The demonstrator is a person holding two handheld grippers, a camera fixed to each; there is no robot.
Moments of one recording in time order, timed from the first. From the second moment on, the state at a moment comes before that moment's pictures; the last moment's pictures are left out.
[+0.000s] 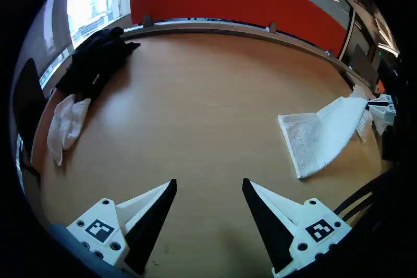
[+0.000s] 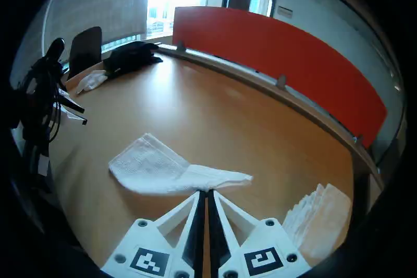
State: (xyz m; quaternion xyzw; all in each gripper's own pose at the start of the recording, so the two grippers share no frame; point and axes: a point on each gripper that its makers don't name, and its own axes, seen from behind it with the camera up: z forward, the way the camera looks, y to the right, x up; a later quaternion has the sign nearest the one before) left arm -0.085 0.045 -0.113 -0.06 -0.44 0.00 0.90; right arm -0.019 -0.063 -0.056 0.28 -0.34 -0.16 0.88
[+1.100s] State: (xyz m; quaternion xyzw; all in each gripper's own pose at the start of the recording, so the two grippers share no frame) left arm -0.077 0.049 -0.106 -0.06 -0.43 -0.01 0.90; right arm -0.012 -0.128 -0.067 0.35 -0.33 -0.16 0.86
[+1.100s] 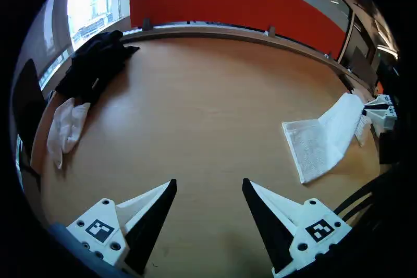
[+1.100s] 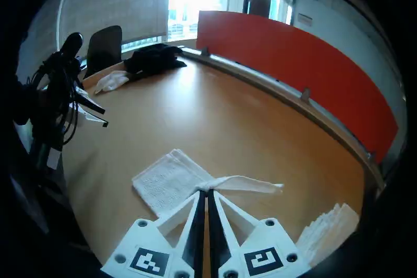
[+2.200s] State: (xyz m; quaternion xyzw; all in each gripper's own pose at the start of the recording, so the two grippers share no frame) left arm -0.078 0.029 -0.110 -0.05 -0.43 -0.01 0.90; right arm -0.063 -0.191 -0.109 0.42 -0.39 -0.14 0.81
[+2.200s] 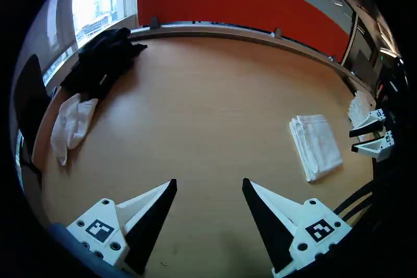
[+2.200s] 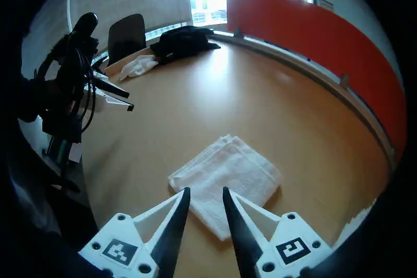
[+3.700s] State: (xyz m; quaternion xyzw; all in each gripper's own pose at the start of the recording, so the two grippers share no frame) left arm -0.075 0.028 -0.108 -0.05 -0.43 -0.01 0.90; right arm -0.138 -0.118 -0.138 0.37 -0.47 -0.19 0.78
